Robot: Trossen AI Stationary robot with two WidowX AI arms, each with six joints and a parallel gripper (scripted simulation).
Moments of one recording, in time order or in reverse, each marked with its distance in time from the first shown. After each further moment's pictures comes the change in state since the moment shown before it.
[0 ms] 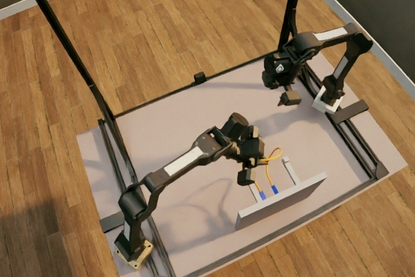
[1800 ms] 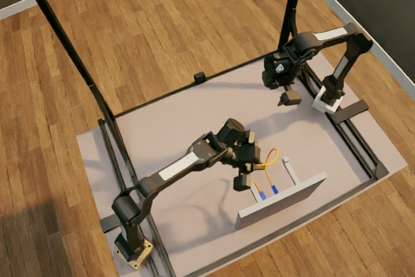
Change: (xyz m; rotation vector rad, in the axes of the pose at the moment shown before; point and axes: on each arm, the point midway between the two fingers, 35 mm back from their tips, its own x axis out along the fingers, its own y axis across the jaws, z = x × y) left arm 0.000 0.000 0.000 0.000 0.000 0.000; right arm -0.007 -0.017 -0.008 0.002 -0.002 0.001
